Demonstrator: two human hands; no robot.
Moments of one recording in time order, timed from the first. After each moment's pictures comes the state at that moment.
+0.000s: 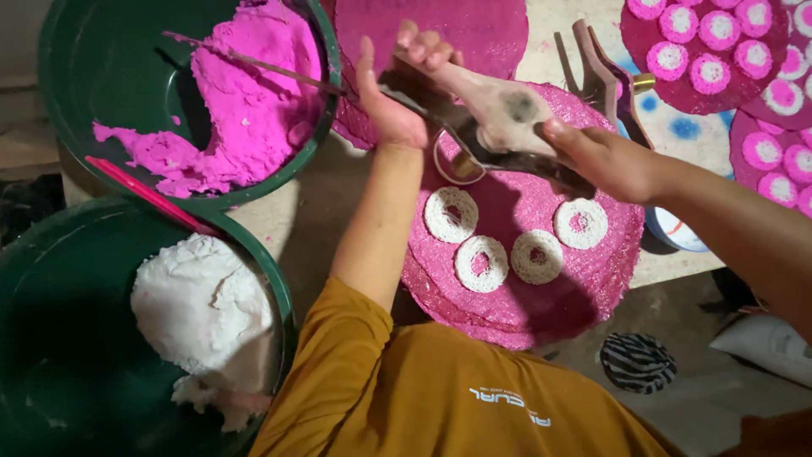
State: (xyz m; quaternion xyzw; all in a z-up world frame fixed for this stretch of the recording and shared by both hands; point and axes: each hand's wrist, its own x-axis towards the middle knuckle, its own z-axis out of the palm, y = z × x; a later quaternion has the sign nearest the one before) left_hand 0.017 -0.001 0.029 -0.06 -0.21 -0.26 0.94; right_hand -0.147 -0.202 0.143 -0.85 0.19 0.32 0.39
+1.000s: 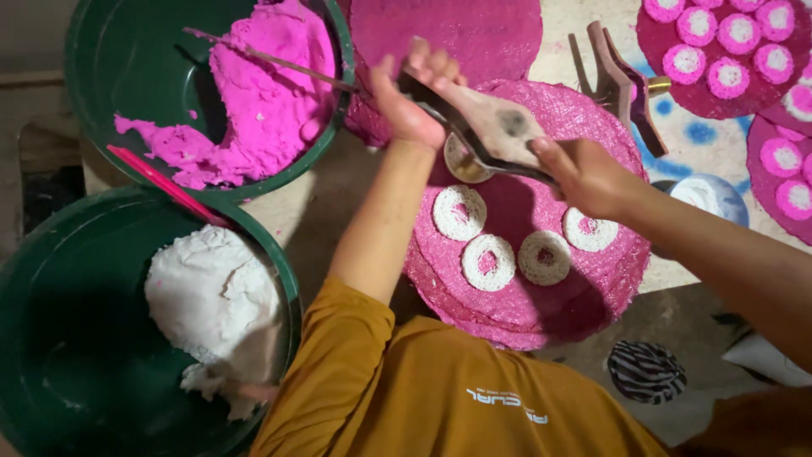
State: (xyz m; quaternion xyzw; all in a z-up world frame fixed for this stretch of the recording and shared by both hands) left_hand 0.025 -0.009 -0.007 -0.01 -0.14 -0.26 0.95; right_hand -0.154 -0.186 0.107 -0.91 0.18 0.24 0.28
